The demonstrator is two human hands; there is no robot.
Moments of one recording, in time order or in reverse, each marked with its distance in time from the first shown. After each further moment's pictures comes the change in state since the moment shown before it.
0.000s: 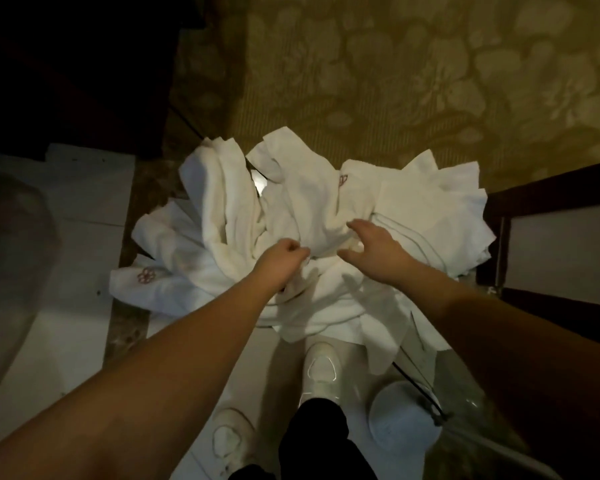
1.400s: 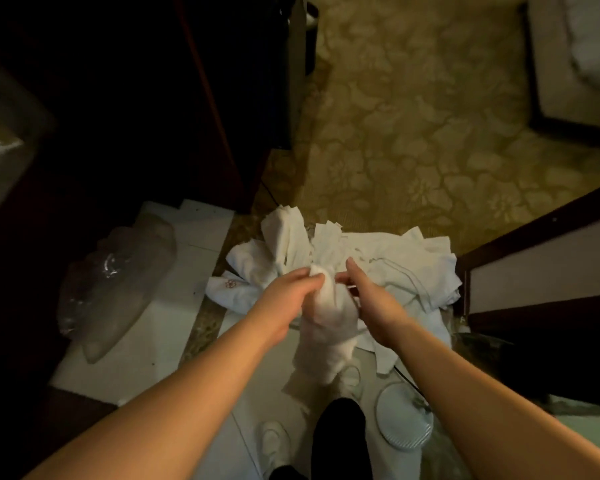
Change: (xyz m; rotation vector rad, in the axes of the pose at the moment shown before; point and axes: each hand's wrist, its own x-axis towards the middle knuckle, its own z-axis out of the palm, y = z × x) left_hand -0.399 -0.028 -0.106 -0.583 0.003 0.262; right_hand -0.343 -0.207 -0.008 0.860 -0.020 0.073
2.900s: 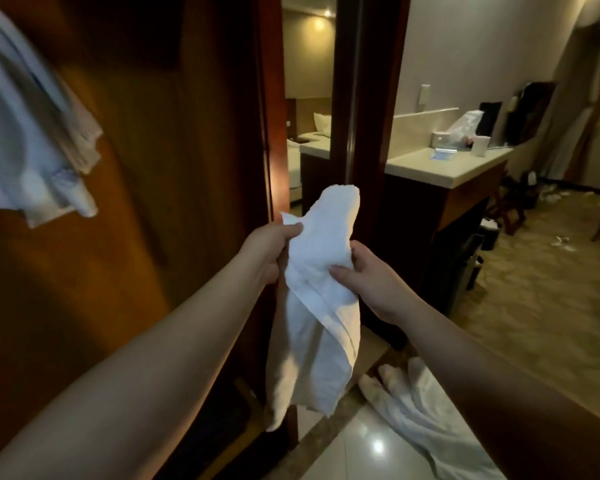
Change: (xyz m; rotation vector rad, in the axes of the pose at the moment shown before) left_hand -0.800 0.009 -0.148 -0.489 0.673 0.597; right_hand -0.679 -0.029 0.282 -0.542 -0.553 -1.158
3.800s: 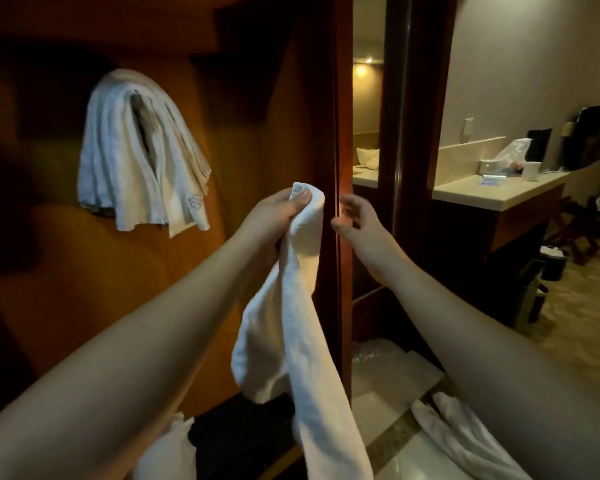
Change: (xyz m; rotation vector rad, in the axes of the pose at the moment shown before) left_hand -0.162 0.070 -0.111 0.307 -0.079 0.487; right_hand -0.030 -0.135 0.091 0.103 0.127 -0.249
